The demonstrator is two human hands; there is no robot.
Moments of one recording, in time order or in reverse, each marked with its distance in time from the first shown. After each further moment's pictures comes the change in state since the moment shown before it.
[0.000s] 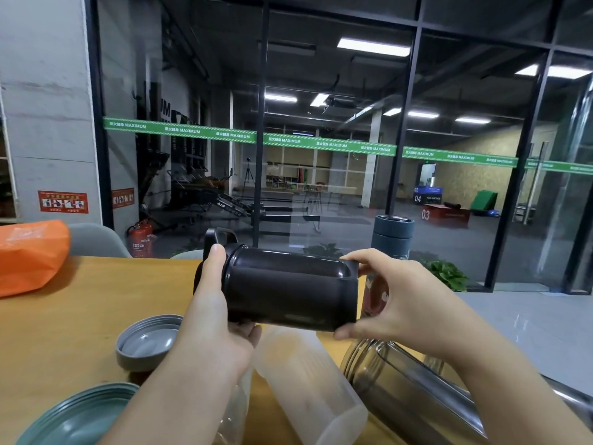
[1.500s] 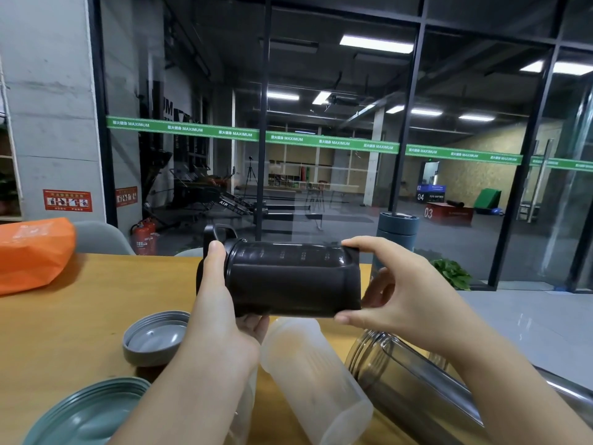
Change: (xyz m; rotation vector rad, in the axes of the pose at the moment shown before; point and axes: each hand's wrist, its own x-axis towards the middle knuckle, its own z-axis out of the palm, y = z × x) left_hand -0.001 -0.002 -0.002 -0.042 -0.034 0.032; right_hand 0.001 -0.002 0.007 0.080 0.103 -0.072
